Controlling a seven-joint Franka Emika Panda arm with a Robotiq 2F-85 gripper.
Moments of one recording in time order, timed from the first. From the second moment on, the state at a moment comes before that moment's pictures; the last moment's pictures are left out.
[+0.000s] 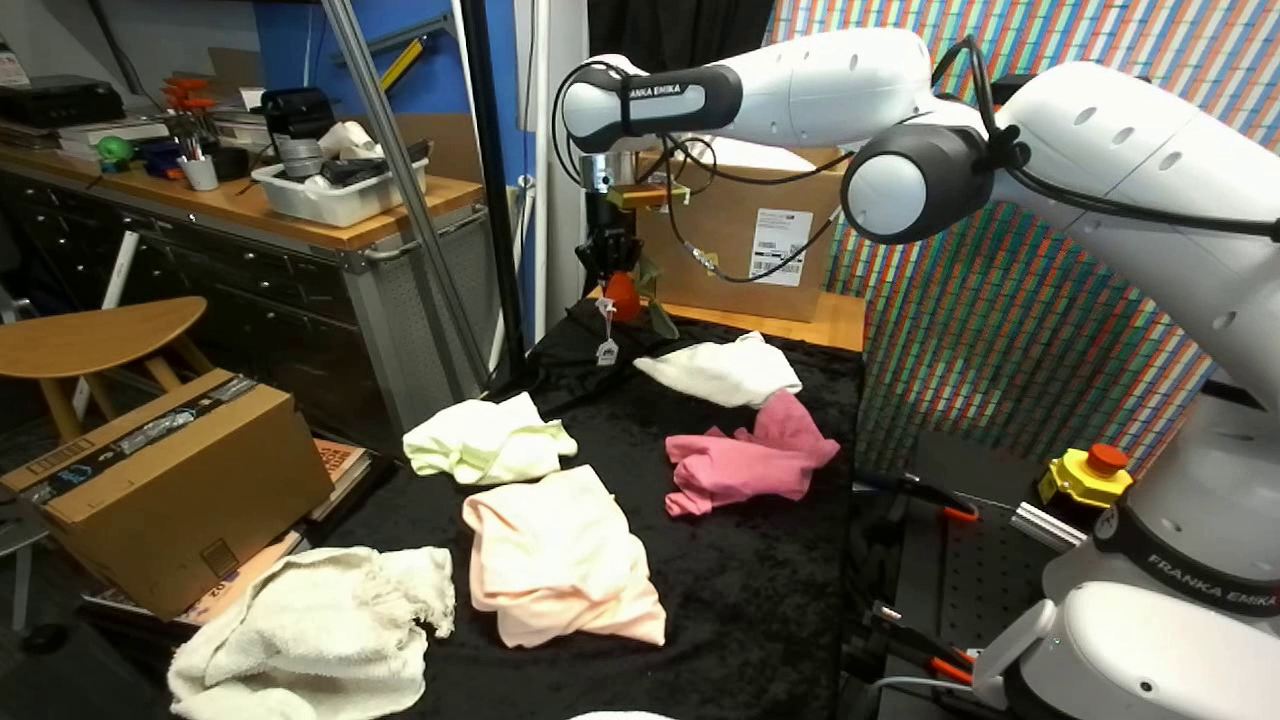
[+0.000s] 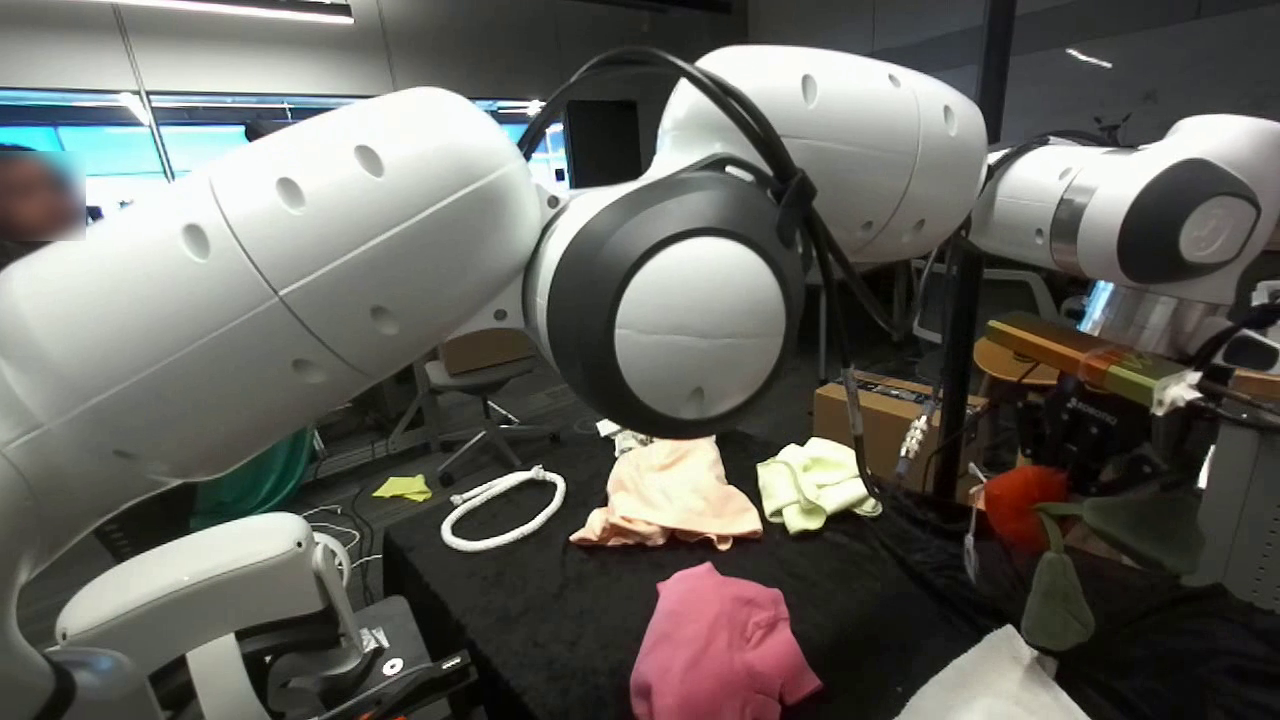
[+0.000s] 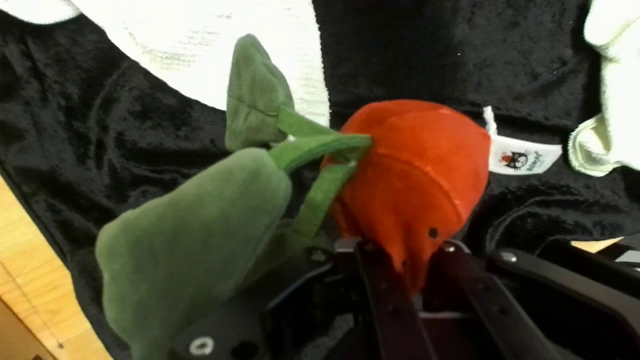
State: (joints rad) arm -0.24 1.15 -0.01 -0.61 0.11 1.58 0.02
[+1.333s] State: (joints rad) arm -0.24 0.76 -0.03 -1.42 0.13 1.97 -0.03
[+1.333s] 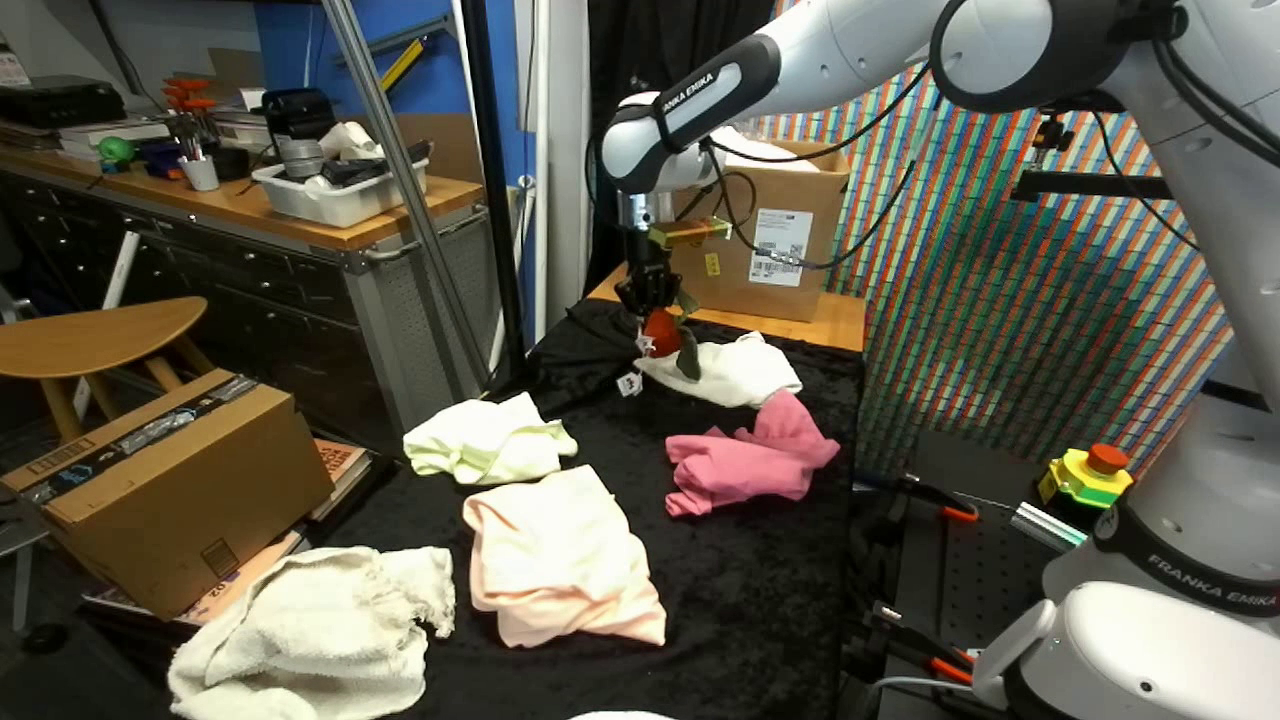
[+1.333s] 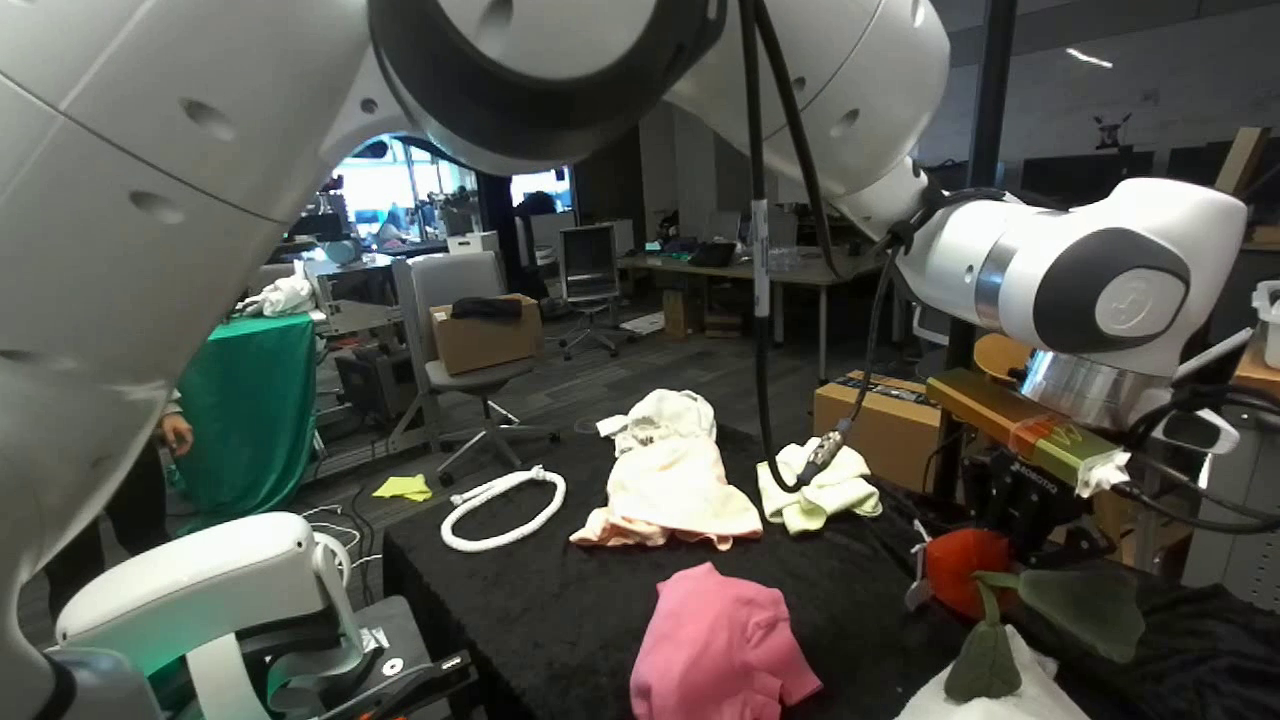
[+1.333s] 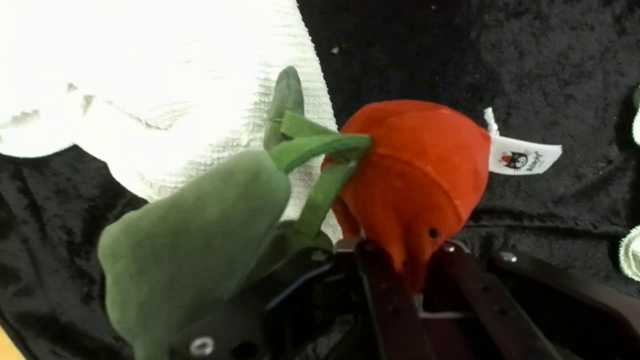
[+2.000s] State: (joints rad) arm -0.27 0.44 -0.03 -1.91 0.16 2.18 -0.30
